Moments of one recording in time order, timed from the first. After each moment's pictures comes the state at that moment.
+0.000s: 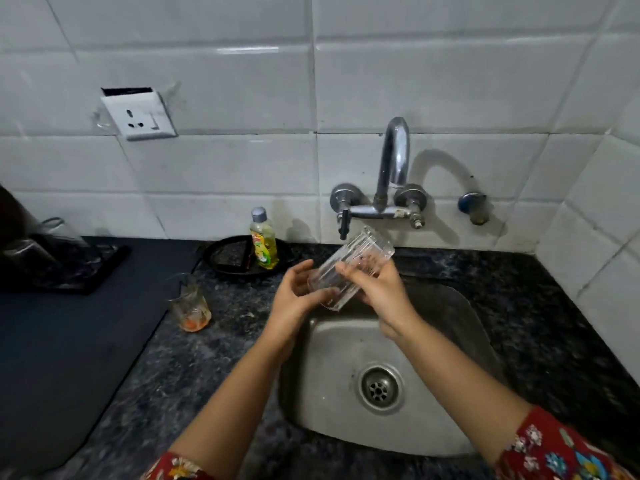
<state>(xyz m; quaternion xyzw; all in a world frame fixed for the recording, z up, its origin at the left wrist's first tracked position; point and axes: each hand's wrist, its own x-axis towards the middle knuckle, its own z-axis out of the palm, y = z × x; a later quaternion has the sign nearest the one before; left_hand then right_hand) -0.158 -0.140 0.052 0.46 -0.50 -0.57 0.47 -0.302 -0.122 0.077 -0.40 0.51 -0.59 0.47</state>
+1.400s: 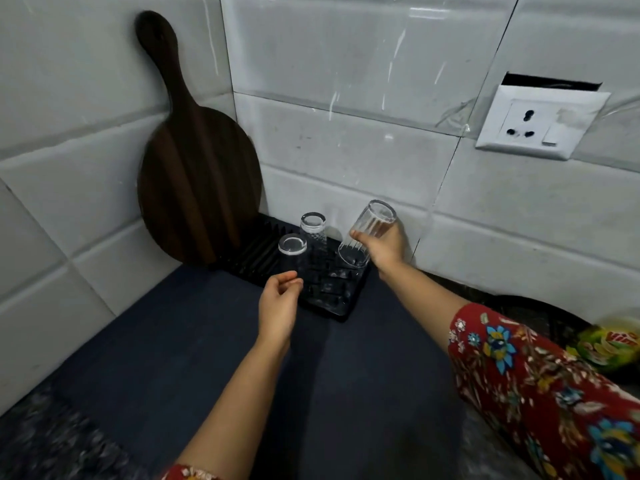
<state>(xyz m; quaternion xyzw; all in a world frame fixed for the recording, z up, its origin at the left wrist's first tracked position) 0.385 -0.334 -0.012 0.62 -0.28 -0.43 0.60 0.241 -0.474 0.015 -0.51 0.63 -0.47 0.36</state>
